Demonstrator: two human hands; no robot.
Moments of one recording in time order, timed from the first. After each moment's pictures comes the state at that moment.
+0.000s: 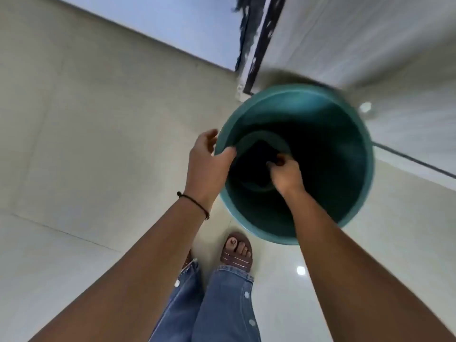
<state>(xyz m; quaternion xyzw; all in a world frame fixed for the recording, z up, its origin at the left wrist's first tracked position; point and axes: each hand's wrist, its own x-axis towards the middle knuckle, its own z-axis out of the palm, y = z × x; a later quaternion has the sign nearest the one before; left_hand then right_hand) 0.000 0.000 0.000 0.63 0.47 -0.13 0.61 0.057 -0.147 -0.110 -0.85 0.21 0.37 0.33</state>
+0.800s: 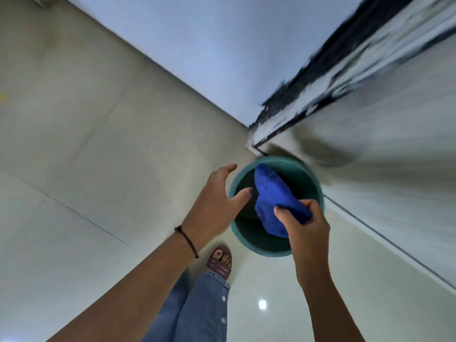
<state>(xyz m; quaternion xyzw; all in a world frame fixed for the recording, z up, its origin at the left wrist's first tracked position) -0.018 0.043 0.160 0.69 0.37 -0.15 0.61 0.034 -0.112 0.167 -0.84 0.13 0.25 0.47</state>
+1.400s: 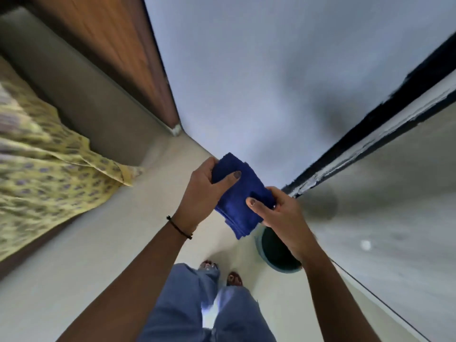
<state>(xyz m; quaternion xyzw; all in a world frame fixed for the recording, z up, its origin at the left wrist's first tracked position) -0.153 0.166 0.636 0.65 0.35 0.15 0.66 -0.059 0.022 0.618 -0.72 -0.17 0.40 0.54</state>
